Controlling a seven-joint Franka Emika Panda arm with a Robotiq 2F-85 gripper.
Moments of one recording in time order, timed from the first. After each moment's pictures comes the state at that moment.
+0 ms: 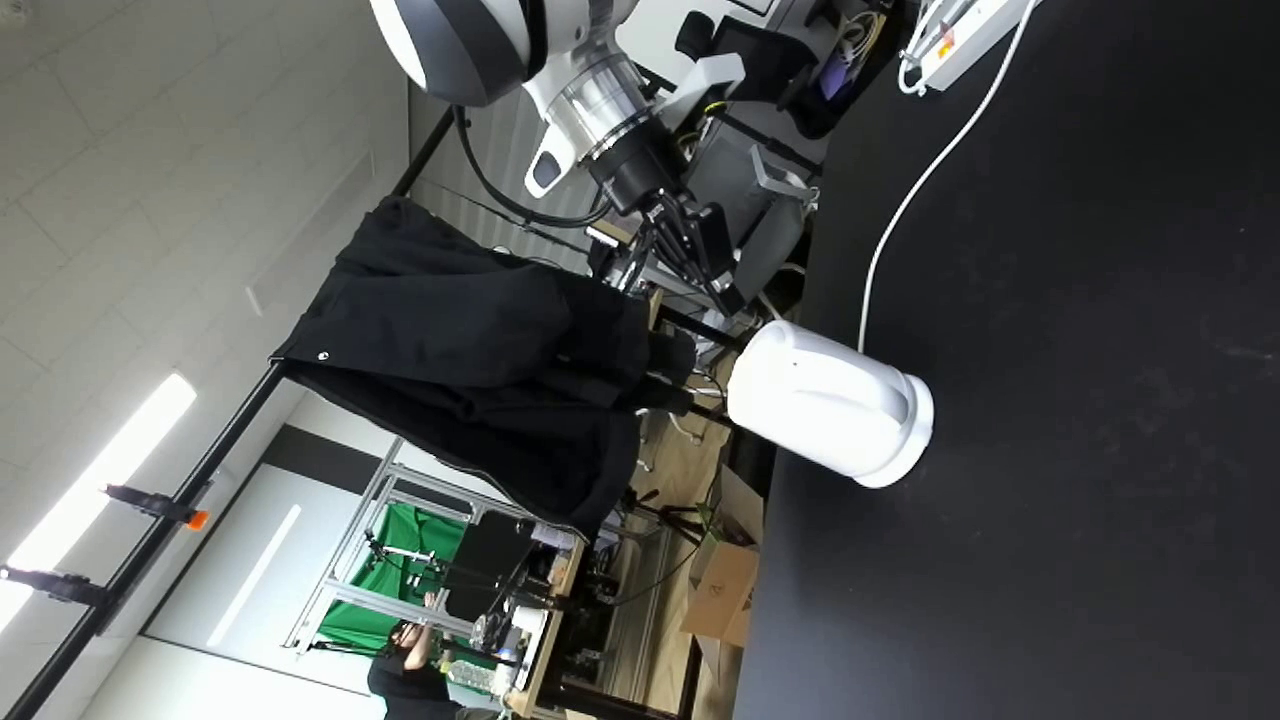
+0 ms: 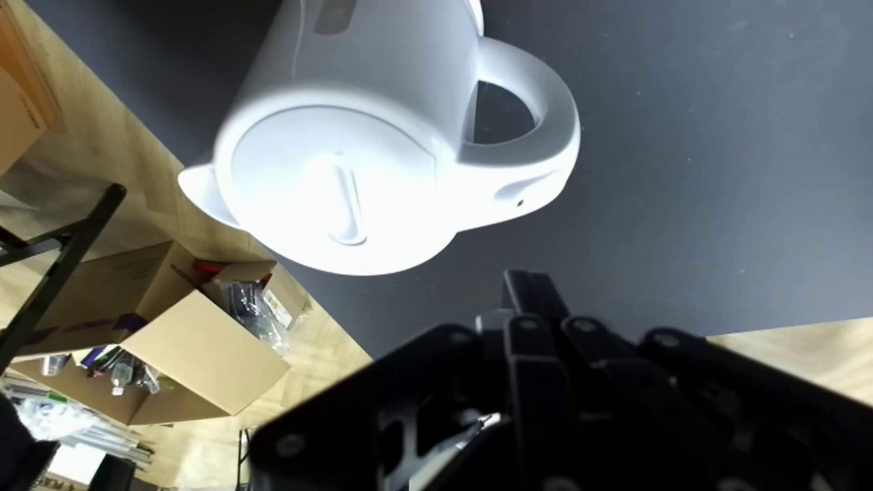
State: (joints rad) arm -0.35 0.54 0.53 -2.01 0.49 2.77 -1.56
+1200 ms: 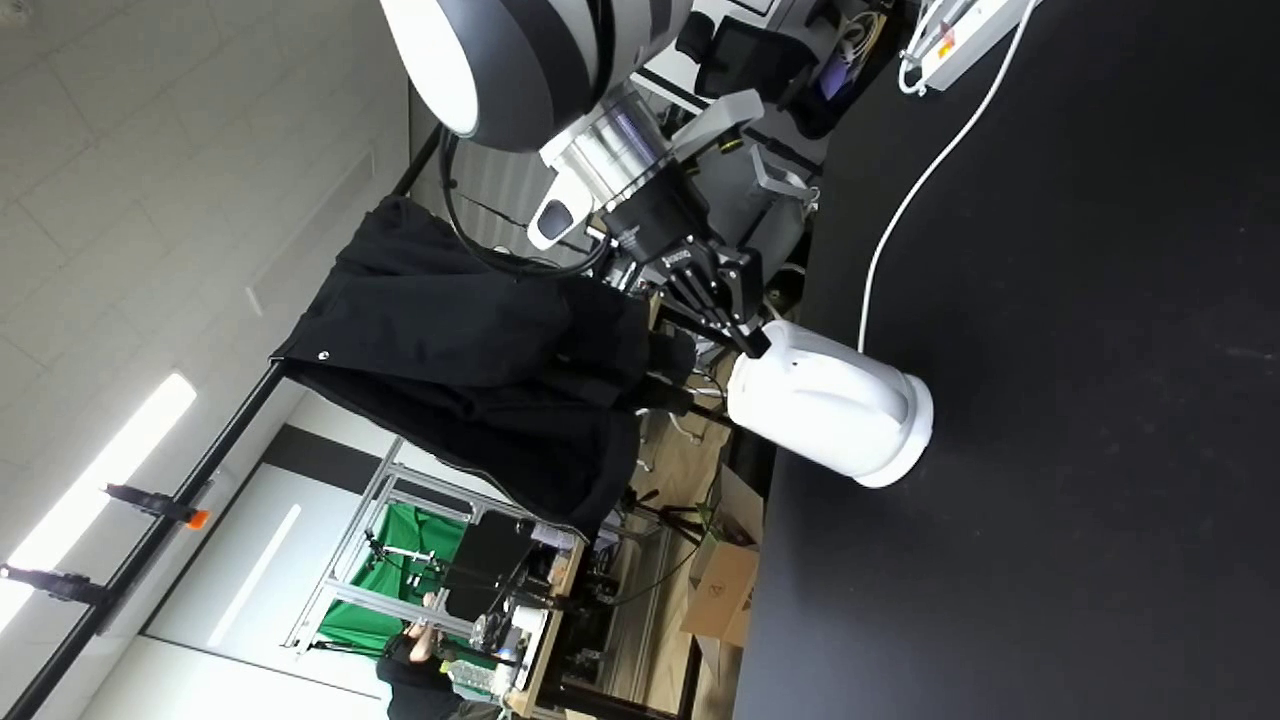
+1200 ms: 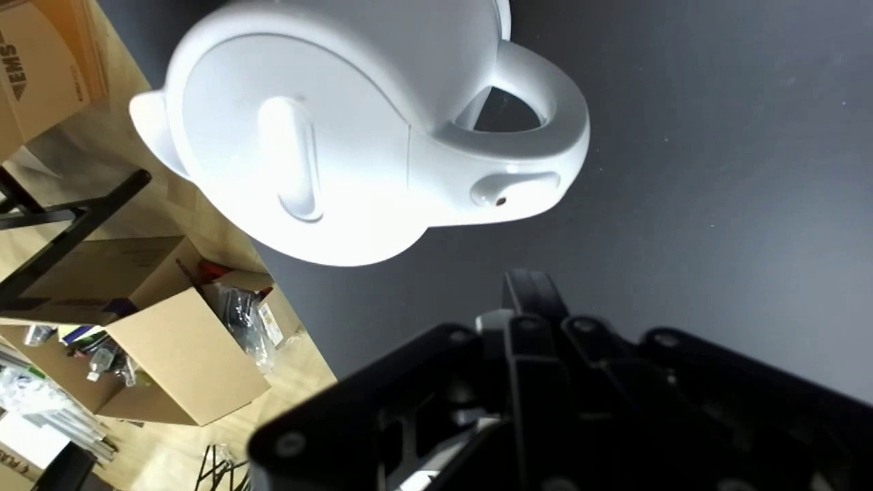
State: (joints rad) arm -0.15 0.56 0.41 -2.07 0.30 2.98 -1.47
